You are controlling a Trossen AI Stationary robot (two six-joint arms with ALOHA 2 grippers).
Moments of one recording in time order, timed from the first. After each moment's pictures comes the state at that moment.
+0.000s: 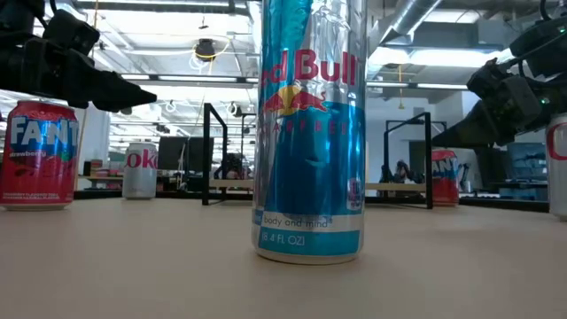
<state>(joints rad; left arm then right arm) -0.04 0.07 0.01 0.06 -0.22 0.16 -0.19 0.33 0.01 0.04 0.08 0.15</state>
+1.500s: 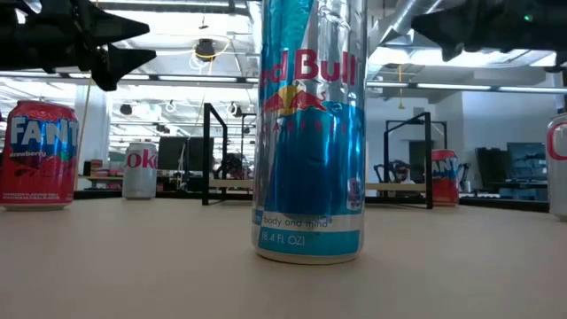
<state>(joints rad) -0.04 0.07 0.01 0.45 -0.38 0.01 -0.11 0.53 0.29 0.38 -0.02 -0.15</state>
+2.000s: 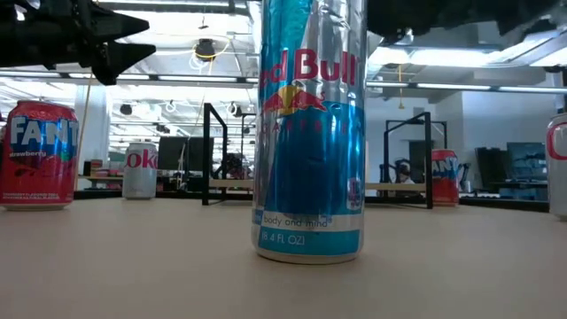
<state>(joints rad) -0.04 0.09 0.03 0.45 -0.38 0.07 0.05 1.06 0.63 0.33 -0.02 -0.25</state>
